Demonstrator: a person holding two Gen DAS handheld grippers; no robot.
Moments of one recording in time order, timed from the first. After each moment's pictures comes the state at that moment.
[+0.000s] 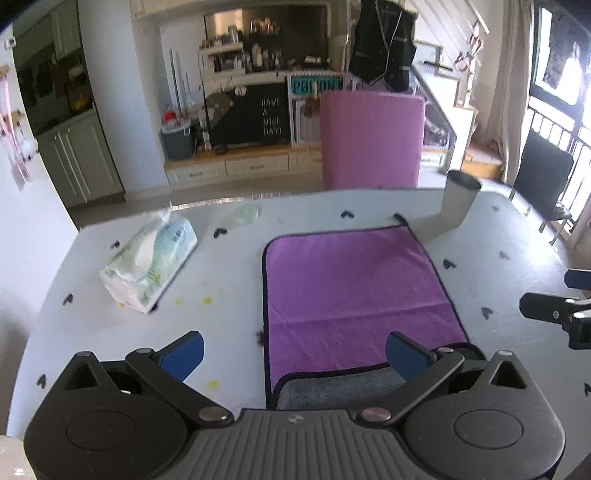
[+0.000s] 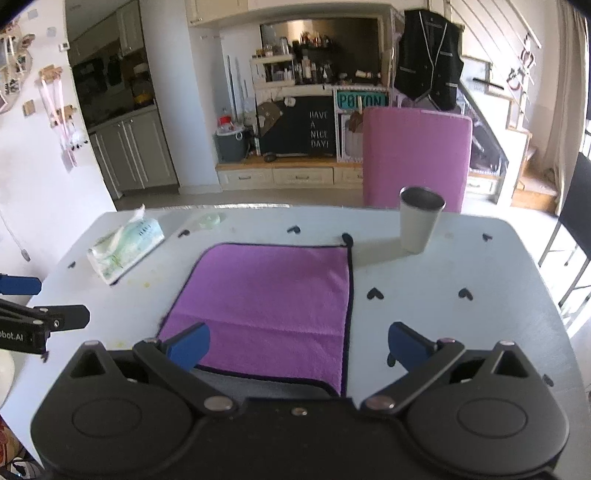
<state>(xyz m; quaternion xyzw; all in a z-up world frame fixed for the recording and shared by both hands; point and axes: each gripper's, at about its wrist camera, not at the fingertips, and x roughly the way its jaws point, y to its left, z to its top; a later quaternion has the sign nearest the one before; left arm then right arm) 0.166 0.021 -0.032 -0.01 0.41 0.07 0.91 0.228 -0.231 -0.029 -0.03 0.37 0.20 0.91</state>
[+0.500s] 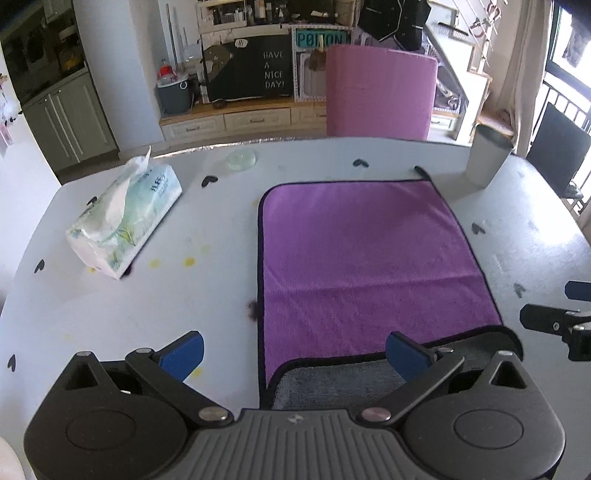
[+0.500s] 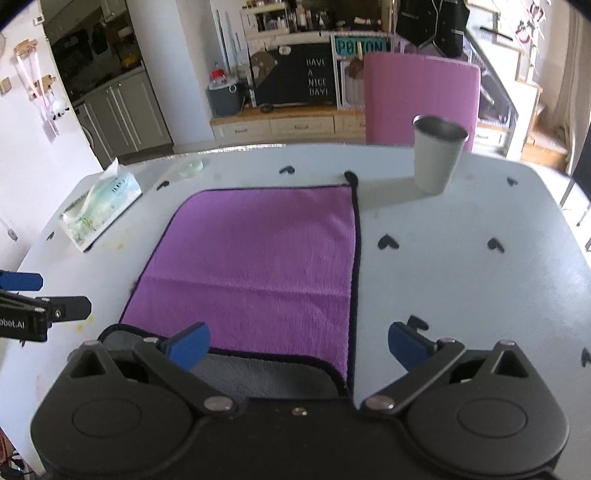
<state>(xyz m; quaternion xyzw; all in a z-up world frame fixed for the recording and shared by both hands) 0.208 0.034 -0.093 -0.02 0.47 0.08 0.88 0.275 -0.219 -0.098 -0.03 0.44 0.20 0.87</state>
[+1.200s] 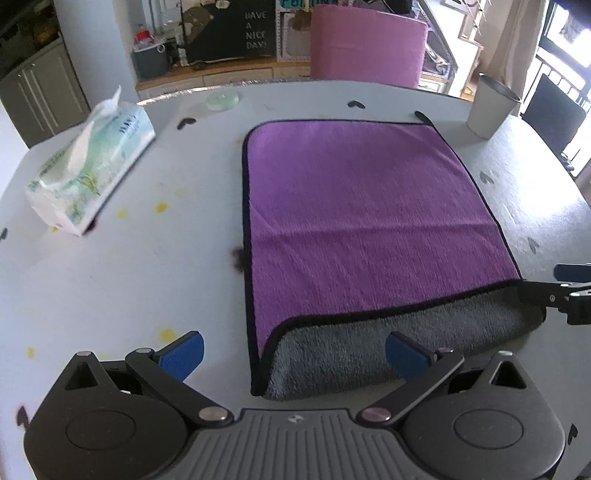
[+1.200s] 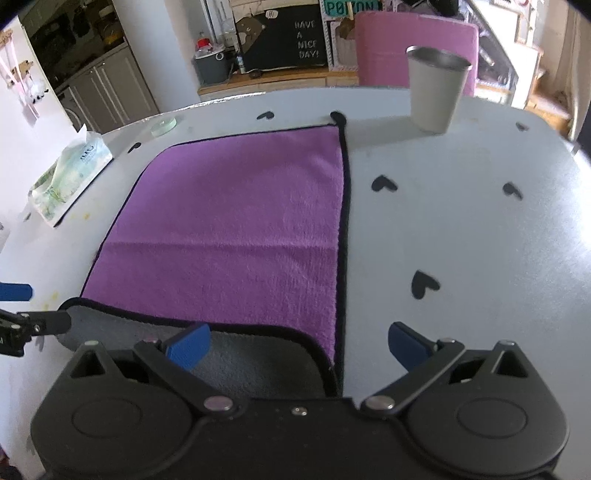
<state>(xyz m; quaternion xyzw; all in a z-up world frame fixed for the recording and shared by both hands) 0.216 0.050 -0.147 -0.04 0.52 0.03 0.85 0.297 -0.229 -0.159 -0.01 0.50 0.20 0.84</state>
